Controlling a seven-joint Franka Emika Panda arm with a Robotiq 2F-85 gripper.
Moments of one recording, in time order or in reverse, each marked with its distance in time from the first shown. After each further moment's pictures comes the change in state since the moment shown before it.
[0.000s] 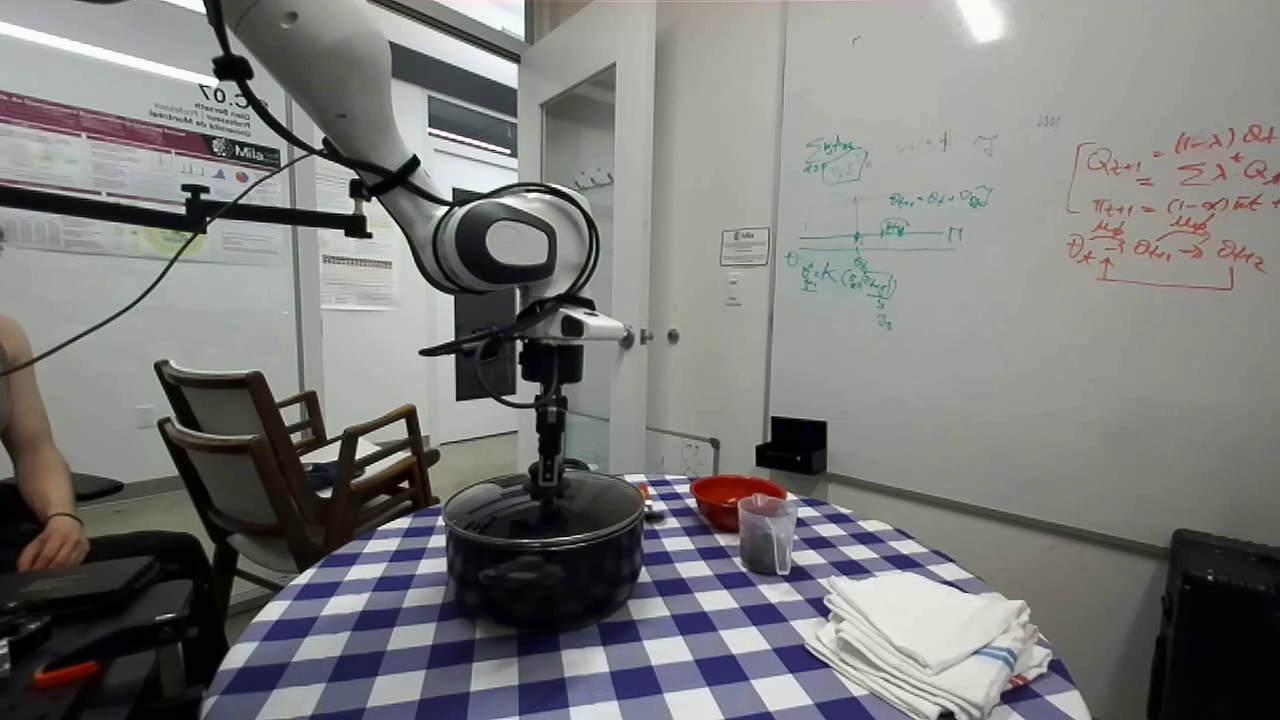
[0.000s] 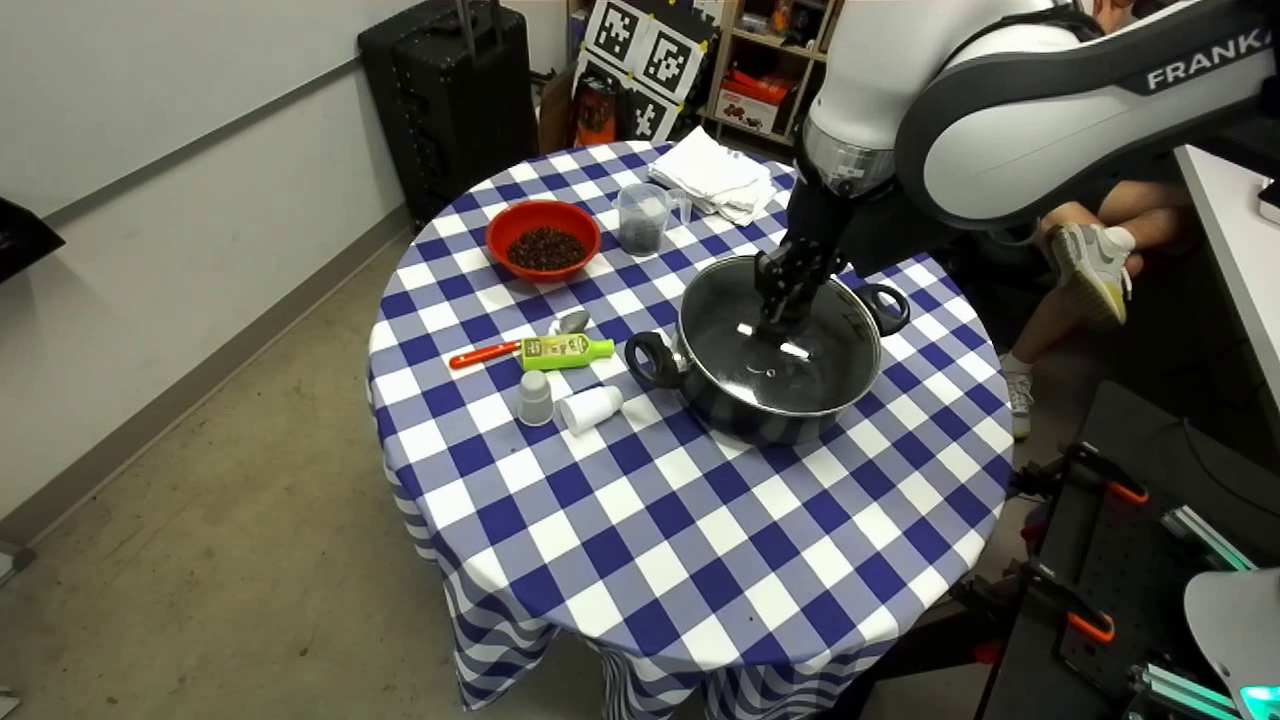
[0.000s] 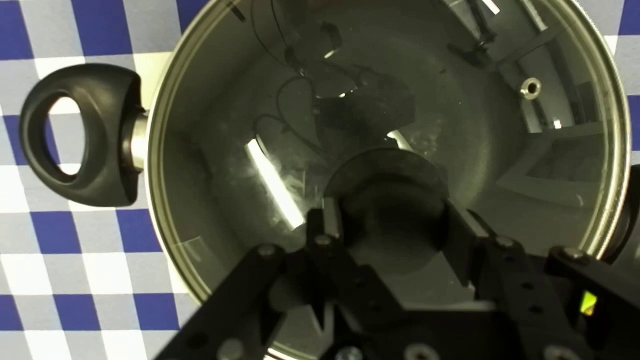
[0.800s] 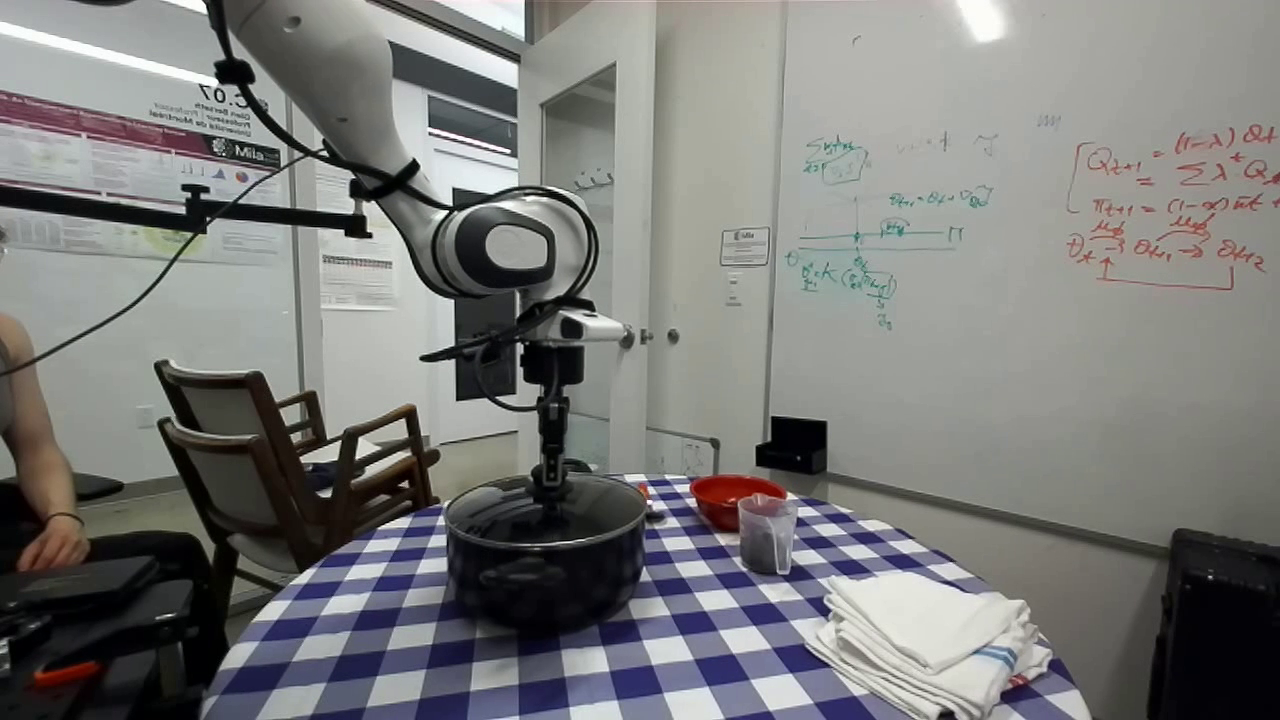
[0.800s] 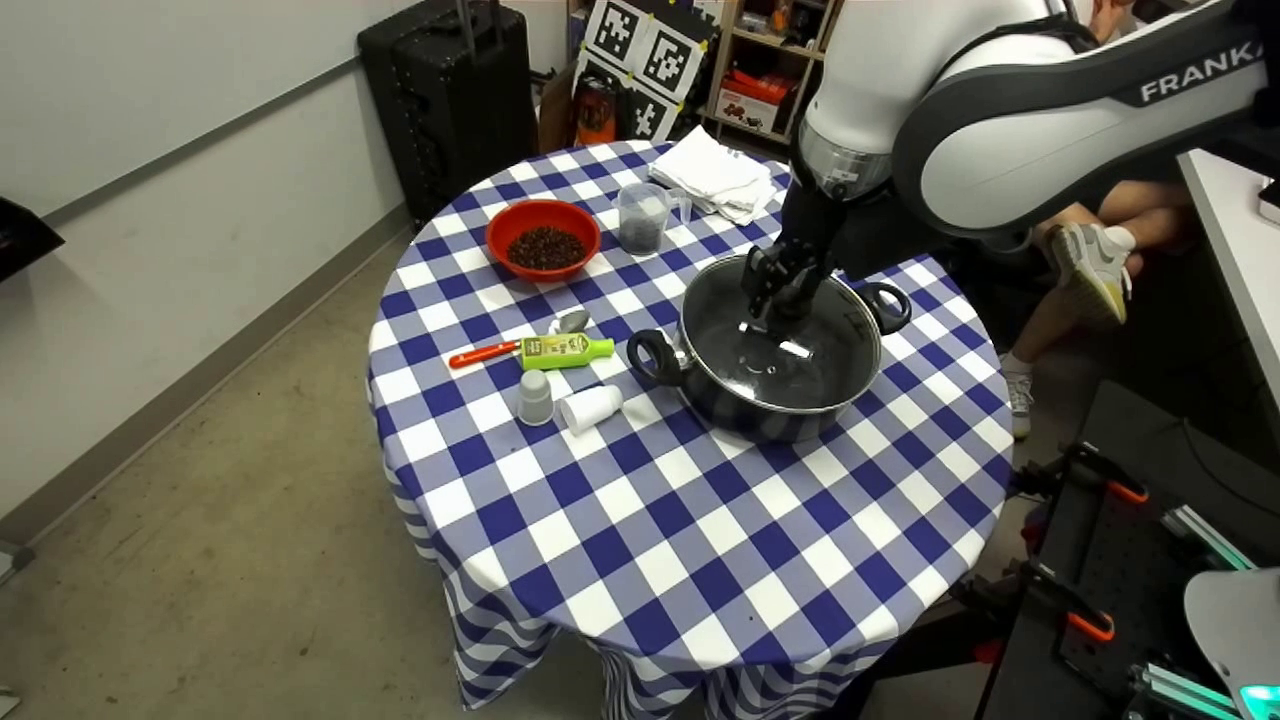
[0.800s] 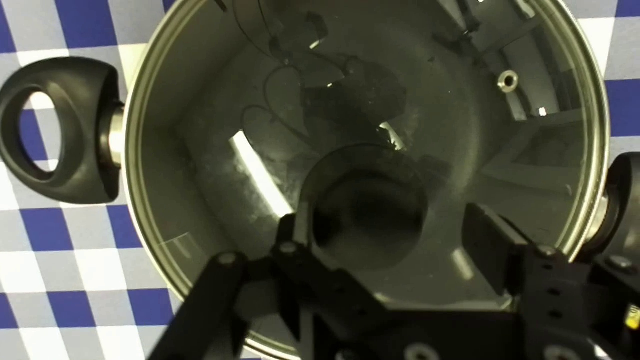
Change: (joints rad) arm -0.001 0.011 0.006 -0.001 -0.010 0.036 0.028
